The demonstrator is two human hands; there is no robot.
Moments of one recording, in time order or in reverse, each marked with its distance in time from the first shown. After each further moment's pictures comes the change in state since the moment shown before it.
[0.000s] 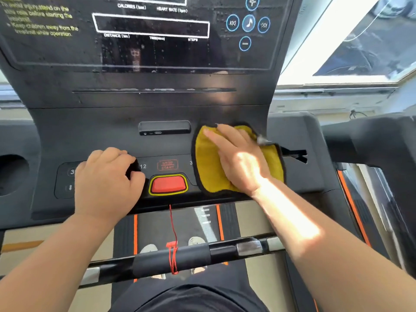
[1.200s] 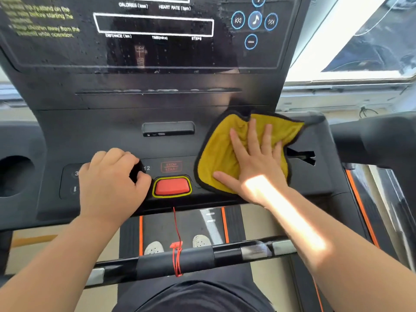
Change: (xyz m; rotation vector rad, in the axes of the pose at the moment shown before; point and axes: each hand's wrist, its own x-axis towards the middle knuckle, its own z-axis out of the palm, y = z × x) left_hand 0.001 0.006 -0.001 0.054 -0.009 -0.039; right_hand -0.017 0.007 -0.010 -0.322 -0.486 0.302
